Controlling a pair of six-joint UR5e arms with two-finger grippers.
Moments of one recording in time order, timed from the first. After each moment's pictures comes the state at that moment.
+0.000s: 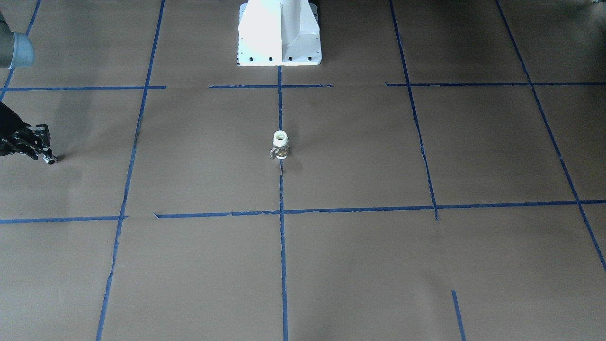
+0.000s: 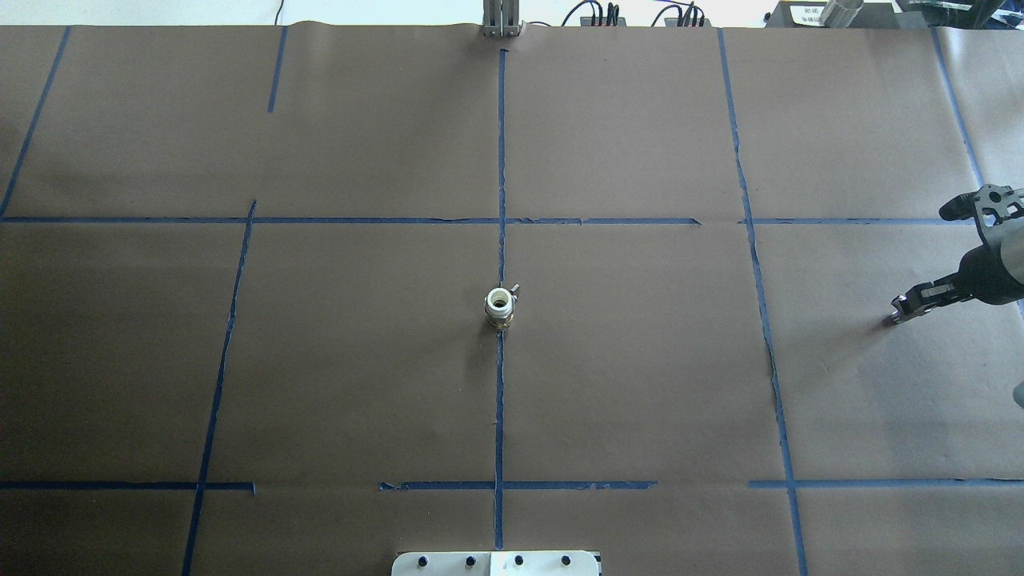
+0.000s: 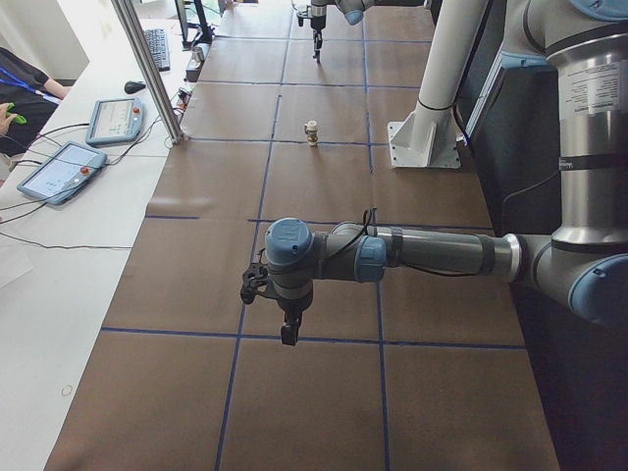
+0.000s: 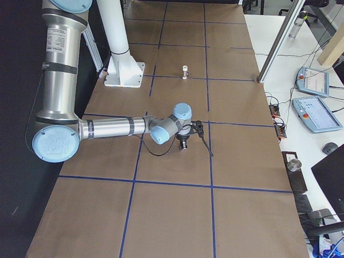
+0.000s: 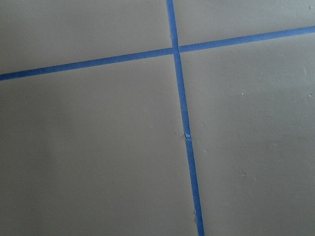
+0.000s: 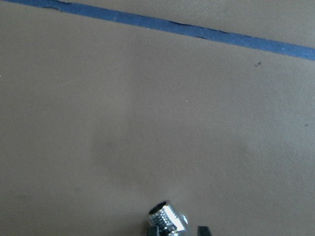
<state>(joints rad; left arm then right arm) -1.55 -1.42 -1.78 -1.55 -2.31 0.10 0.99 -1.69 1.70 -1.01 2.18 0.59</state>
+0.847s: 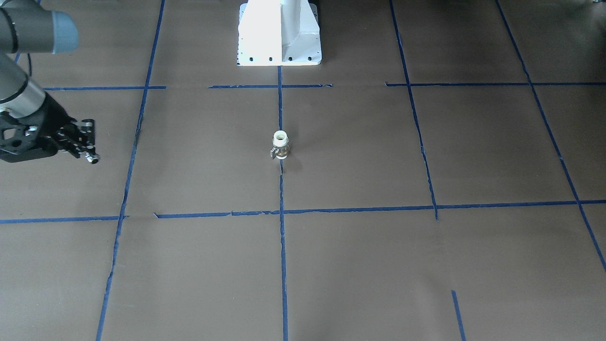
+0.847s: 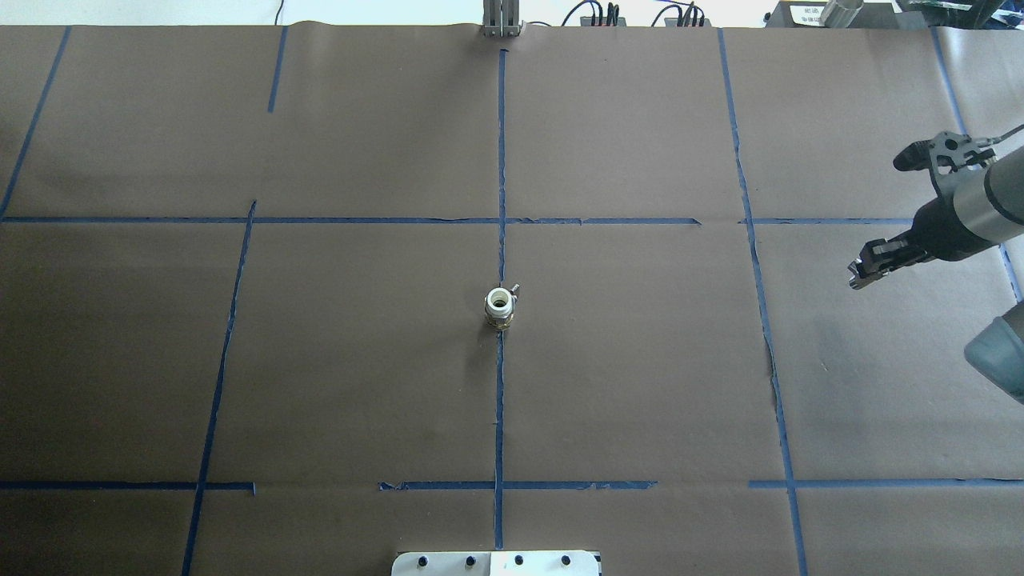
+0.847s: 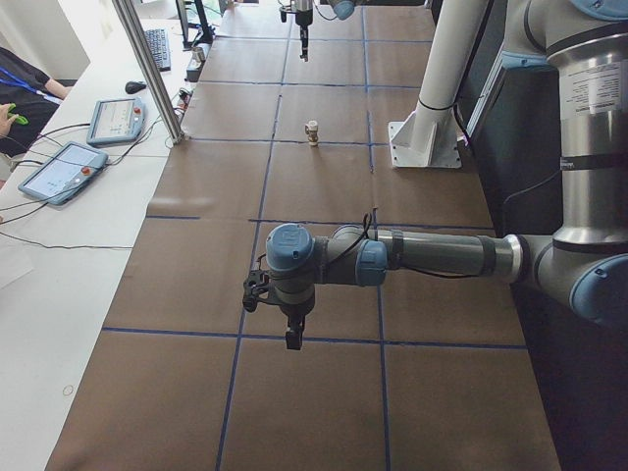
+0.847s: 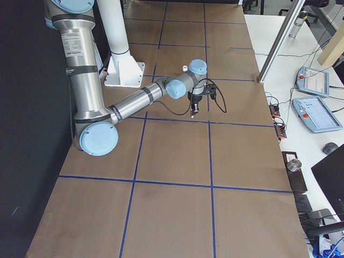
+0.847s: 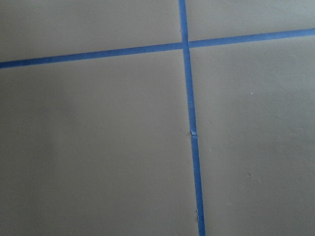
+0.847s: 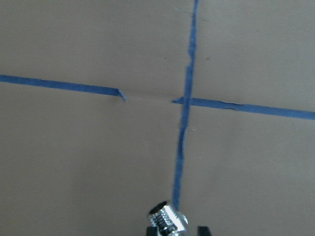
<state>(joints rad) -1.55 -1.41 -1.77 -1.55 -2.31 0.02 0.92 -1.30 1.91 -1.60 2.18 0.74</state>
